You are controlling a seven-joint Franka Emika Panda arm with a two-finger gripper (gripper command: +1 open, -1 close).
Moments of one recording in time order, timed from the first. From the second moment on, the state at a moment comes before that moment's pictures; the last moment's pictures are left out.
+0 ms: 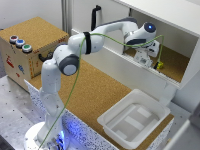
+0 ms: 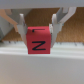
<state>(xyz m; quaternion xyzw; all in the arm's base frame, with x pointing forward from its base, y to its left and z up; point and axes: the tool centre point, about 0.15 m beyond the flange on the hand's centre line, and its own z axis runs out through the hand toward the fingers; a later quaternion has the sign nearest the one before) 0.537 -0.243 0.498 -0.97 -0.13 -0.18 0.09</state>
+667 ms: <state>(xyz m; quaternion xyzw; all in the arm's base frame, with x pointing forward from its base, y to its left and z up) 0.449 -0.316 0.425 -0.99 -0.05 -0.12 0.06</state>
